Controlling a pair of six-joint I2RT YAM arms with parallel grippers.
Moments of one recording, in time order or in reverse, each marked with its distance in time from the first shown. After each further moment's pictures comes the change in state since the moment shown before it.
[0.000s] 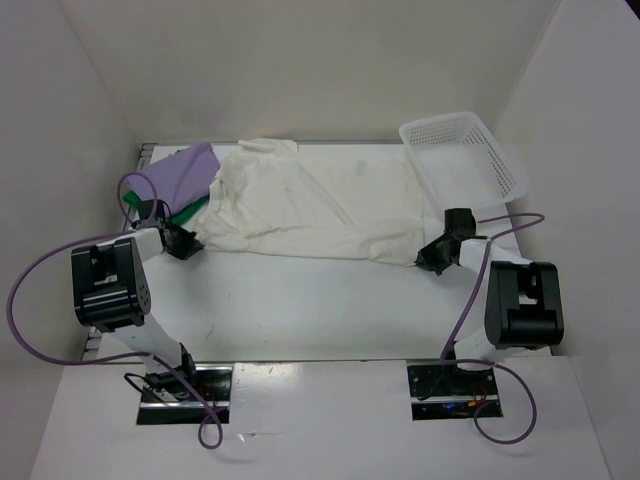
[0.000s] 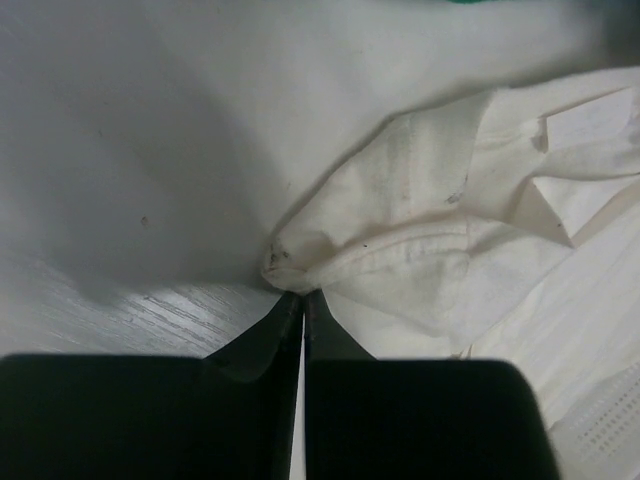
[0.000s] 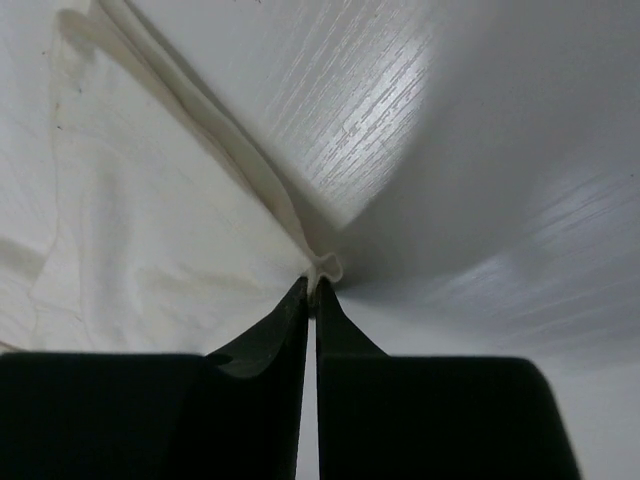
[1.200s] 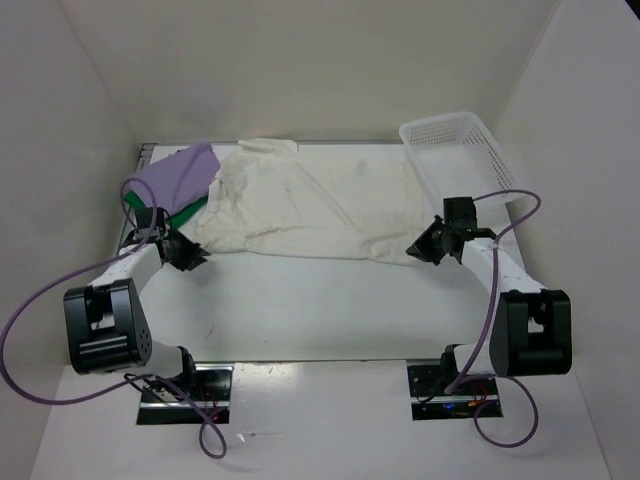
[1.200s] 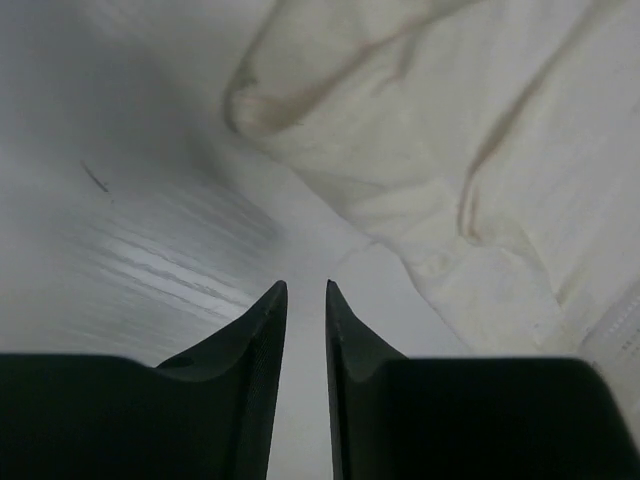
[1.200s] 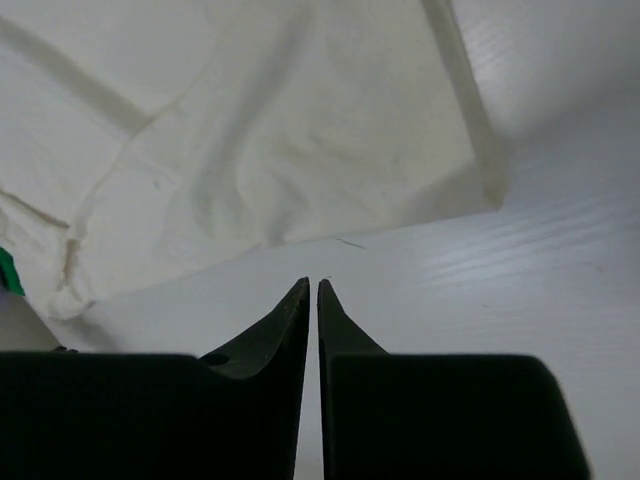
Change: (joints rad) left arm -0.061 -0.338 -0.093 -0.173 0.055 0.094; right arm 0.067 -0.189 0.124 -0.159 -0.118 -0.144
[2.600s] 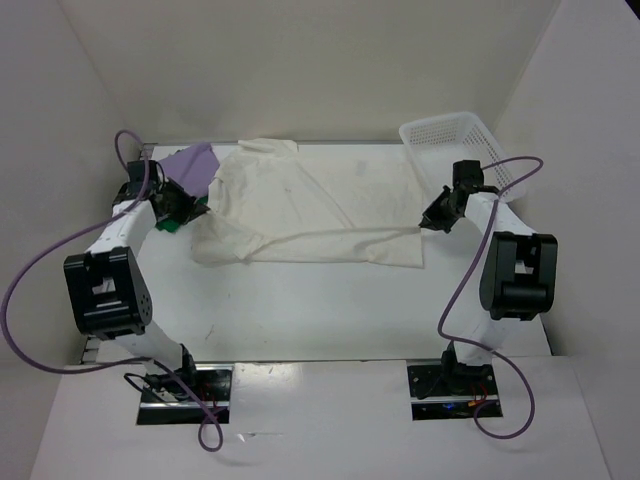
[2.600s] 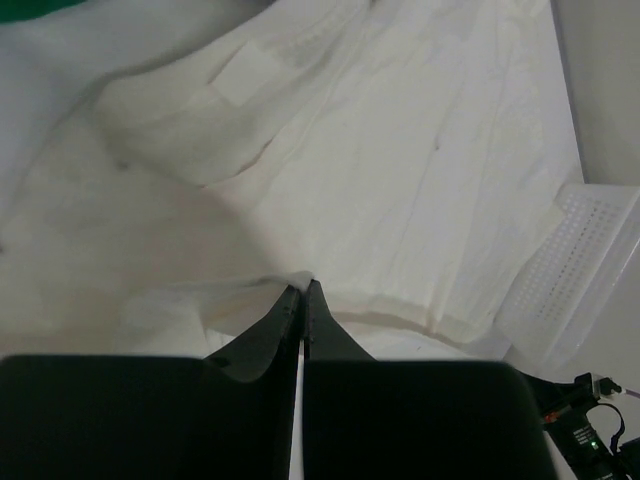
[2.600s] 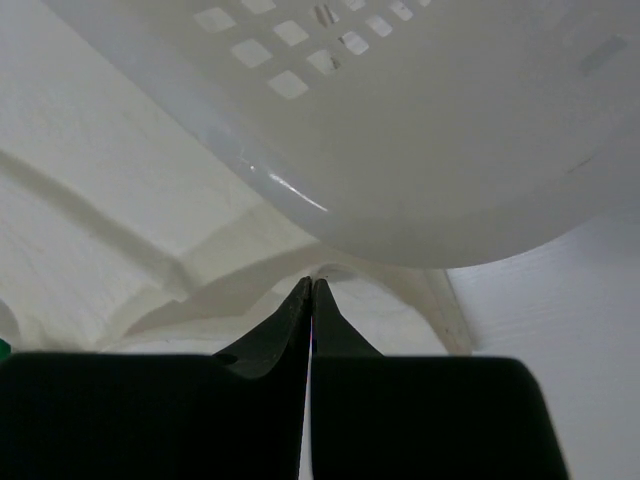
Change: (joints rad) left arm 0.013 0.252 0.394 -0.083 0.123 -0.003; right arm -0.101 0.391 0.370 -0.101 0.029 -0.113
